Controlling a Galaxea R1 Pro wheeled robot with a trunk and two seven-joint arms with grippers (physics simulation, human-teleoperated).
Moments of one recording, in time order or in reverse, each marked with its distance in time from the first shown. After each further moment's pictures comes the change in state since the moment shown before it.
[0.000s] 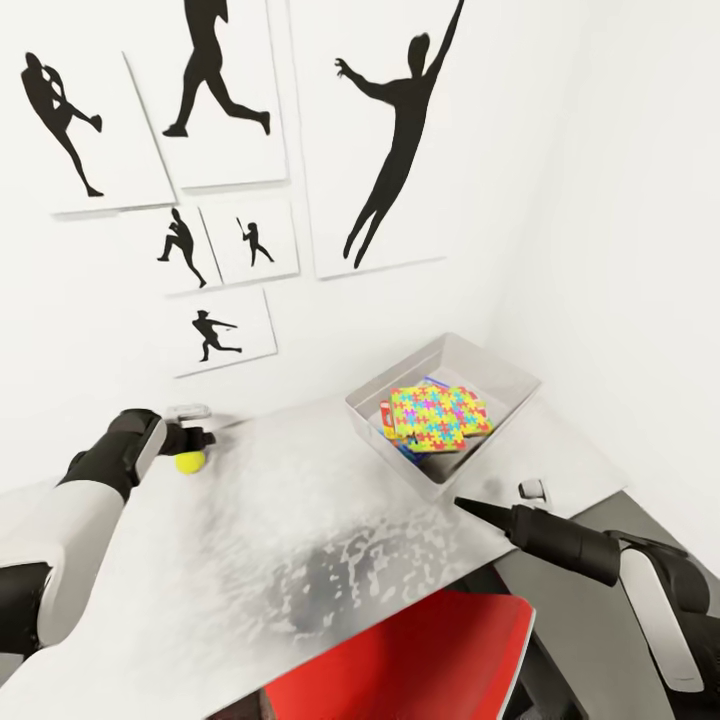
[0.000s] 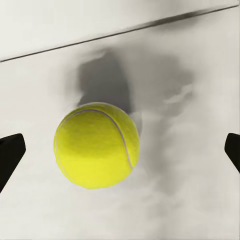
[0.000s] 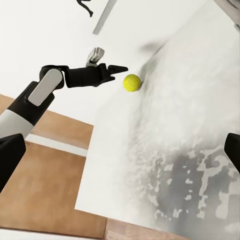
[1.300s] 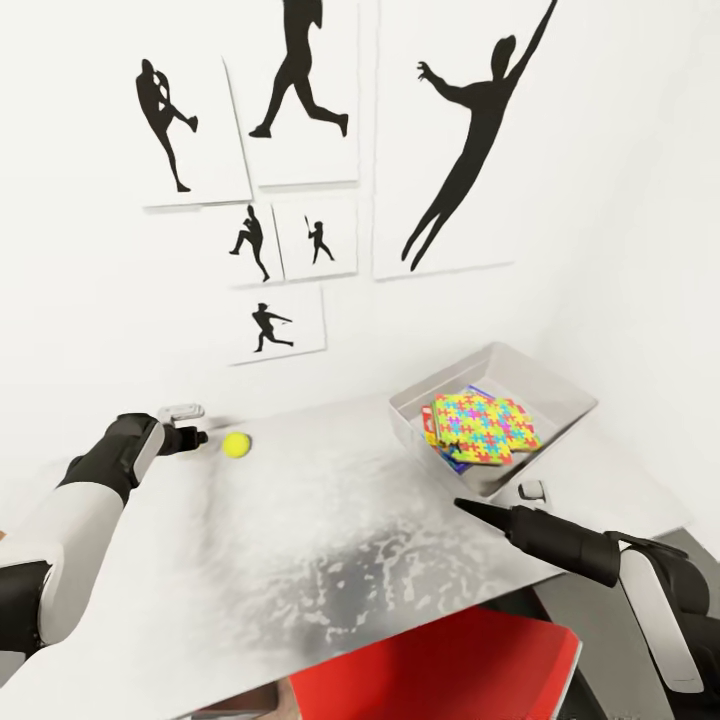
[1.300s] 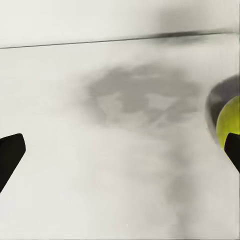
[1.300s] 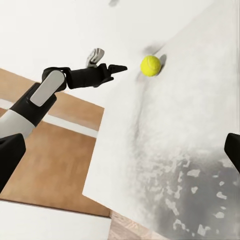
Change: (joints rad) left arm 0.000 -0.001 0.040 0.028 0.000 -0.078 0.065; right arm 0.002 0.001 -0.001 0.000 0.003 0.000 0.005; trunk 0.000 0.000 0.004
